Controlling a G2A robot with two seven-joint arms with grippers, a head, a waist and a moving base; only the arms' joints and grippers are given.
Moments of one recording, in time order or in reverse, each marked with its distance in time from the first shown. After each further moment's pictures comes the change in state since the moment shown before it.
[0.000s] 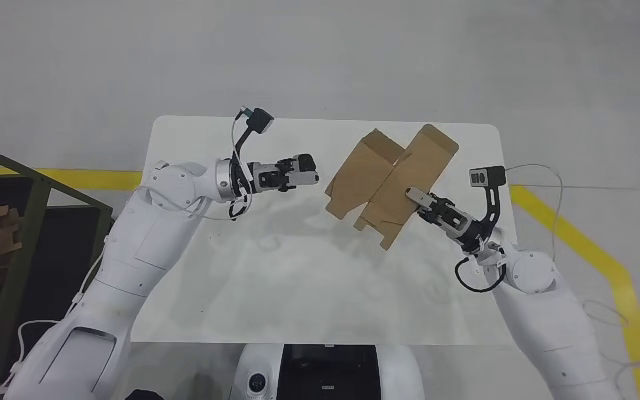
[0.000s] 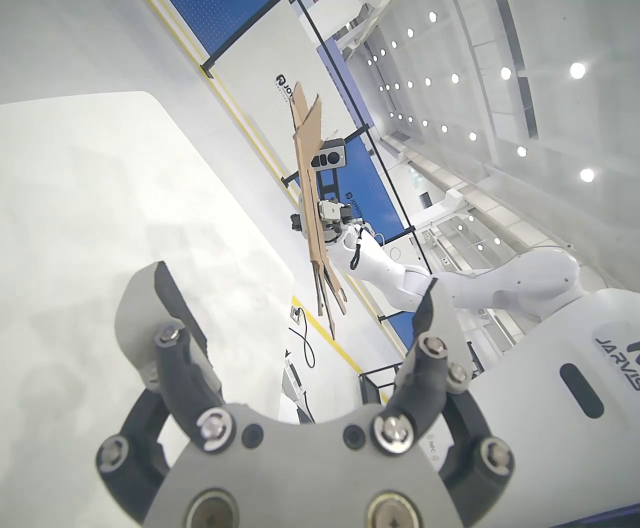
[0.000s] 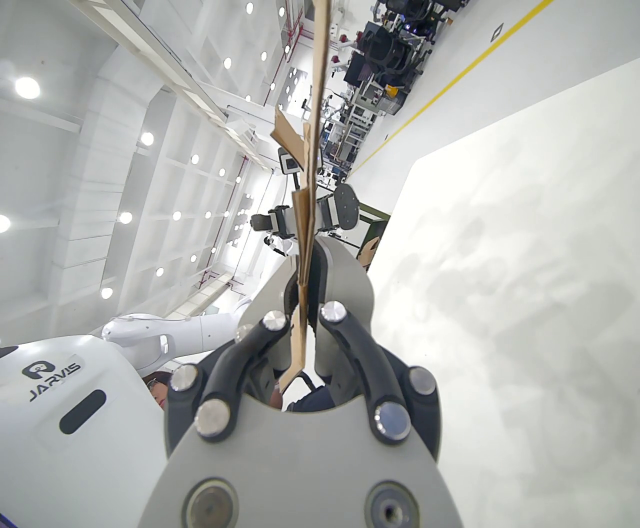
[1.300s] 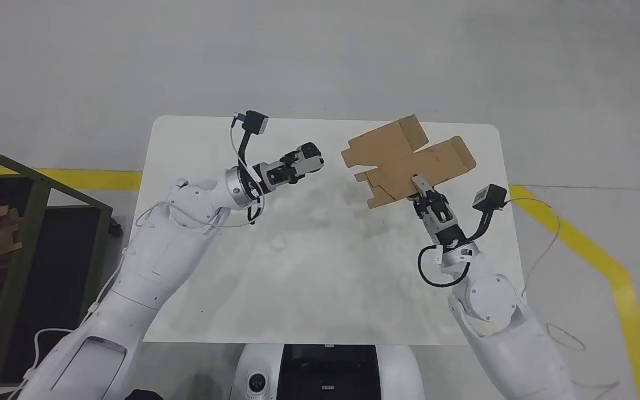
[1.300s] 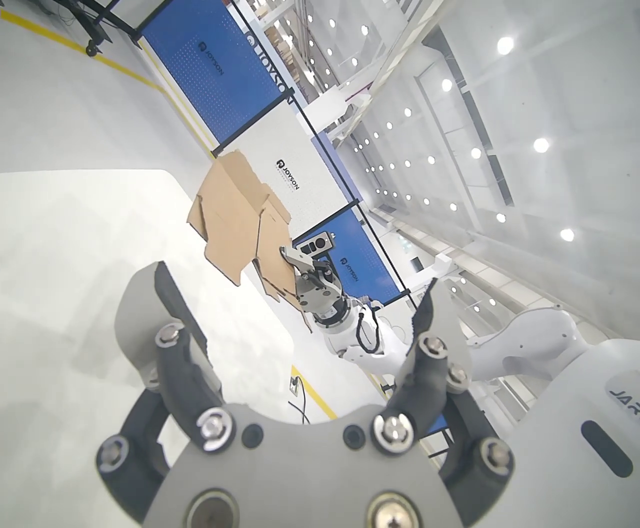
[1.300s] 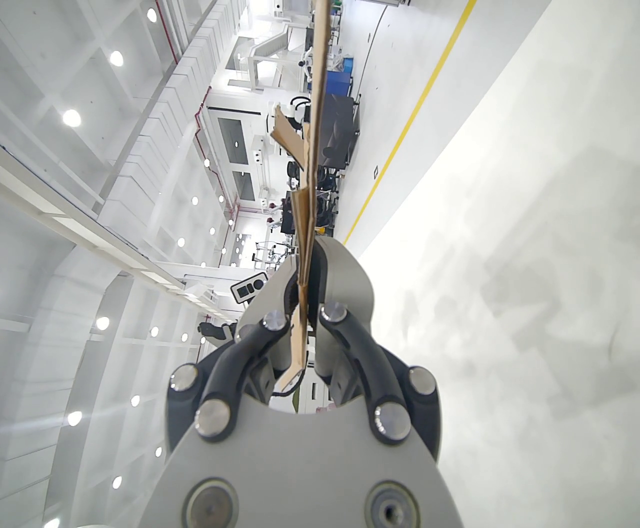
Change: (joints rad) left arm 0.065 -0.037 0.034 -0.006 0.072 -0.057 0.335; right arm -0.175 -0.060 -0.084 -0.256 -0.201 0.389 -0.763
